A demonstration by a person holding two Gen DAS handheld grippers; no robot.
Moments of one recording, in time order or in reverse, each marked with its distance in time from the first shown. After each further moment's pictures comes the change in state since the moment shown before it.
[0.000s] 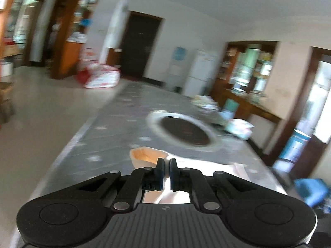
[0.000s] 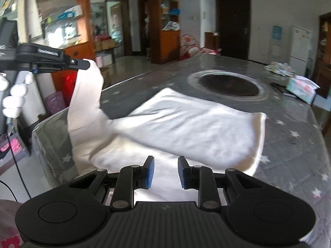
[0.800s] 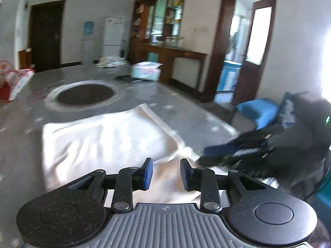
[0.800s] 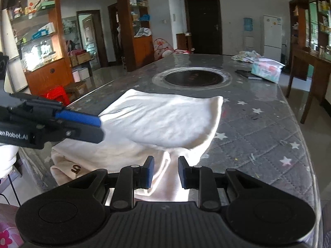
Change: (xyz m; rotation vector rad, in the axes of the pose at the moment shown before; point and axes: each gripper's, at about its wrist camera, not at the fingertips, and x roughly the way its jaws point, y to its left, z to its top) left arm 0.030 -0.111 -0.086 0.380 0.227 -0.299; right arm -0.026 -0.040 -0.027 0.116 -0.019 -0.072
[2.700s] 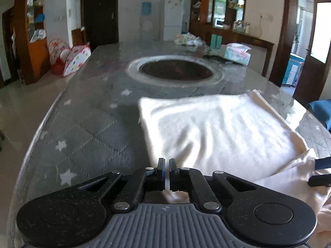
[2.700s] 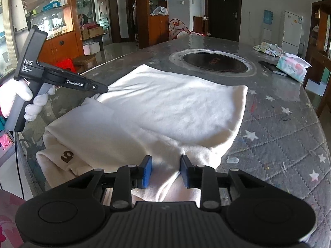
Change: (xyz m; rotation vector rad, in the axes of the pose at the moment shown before) left arm 0.040 0.140 0.003 -0.103 0.092 0.301; right arm 0.055 0.017 0.006 -0.102 0.116 0.025
